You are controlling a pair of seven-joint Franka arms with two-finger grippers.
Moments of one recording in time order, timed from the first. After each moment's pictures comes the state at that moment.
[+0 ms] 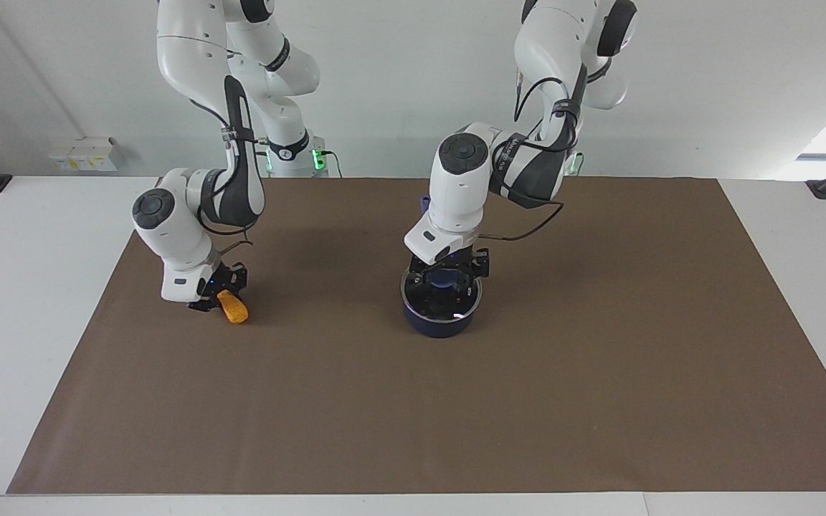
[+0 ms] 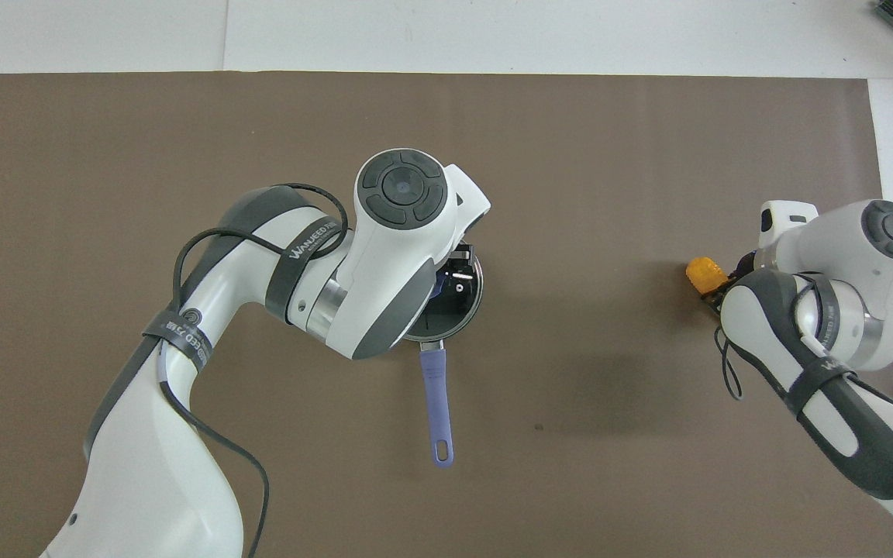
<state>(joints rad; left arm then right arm) -0.66 0.46 0.03 -1.48 -0.01 1.95 -0.50 0.01 0.27 -0.11 -2.09 0.06 2.31 -0.82</state>
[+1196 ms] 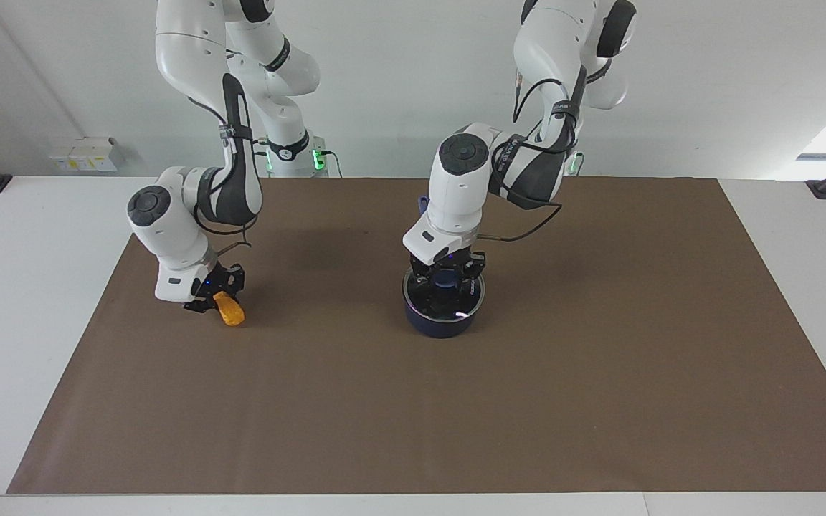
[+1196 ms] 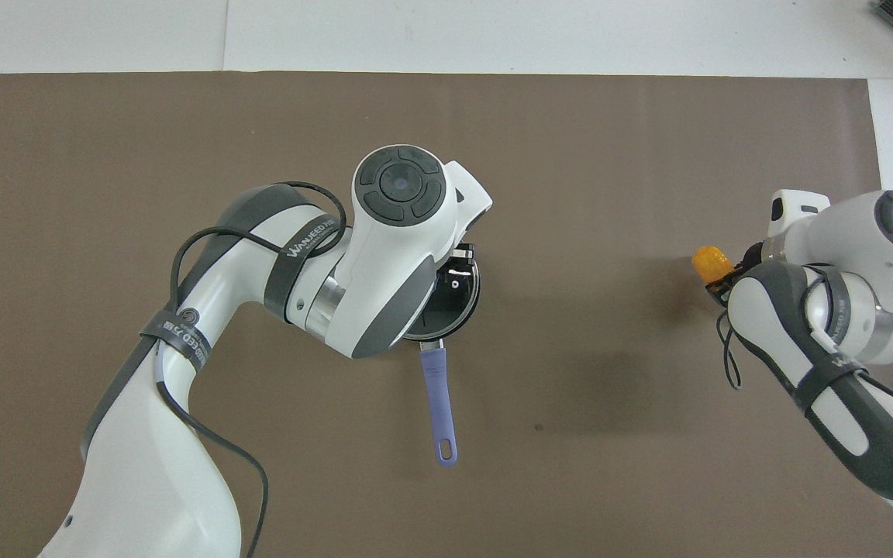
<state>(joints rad) -0.66 0.45 0.03 -1.46 -0.03 1.93 -0.50 0.01 0.26 -0.11 -2.04 0.06 2.27 -0.74</state>
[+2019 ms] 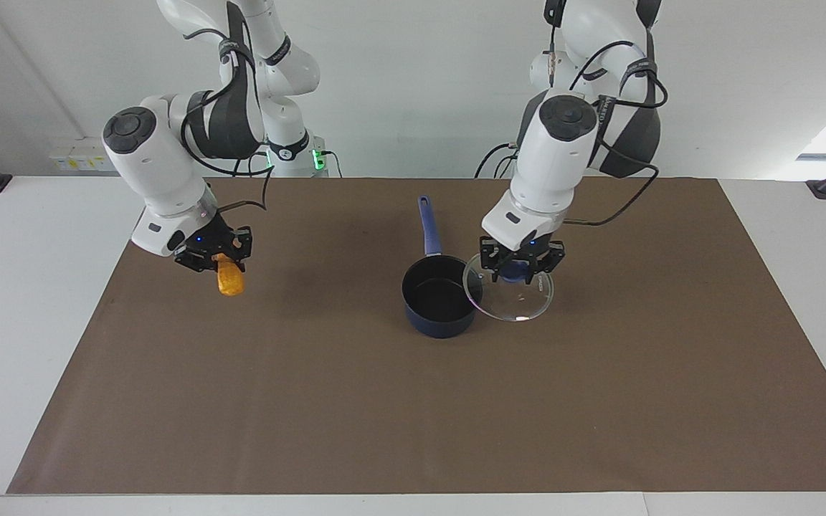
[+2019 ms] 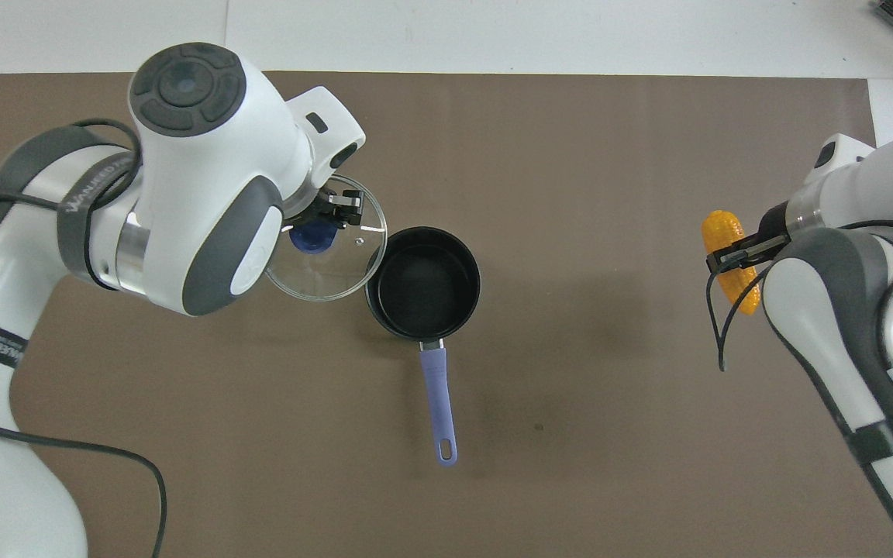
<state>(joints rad) -0.47 0.34 0.06 -1.44 -0.03 1.82 -0.23 0.05 0.11 0.00 -1.85 0.06 1.93 -0.26</state>
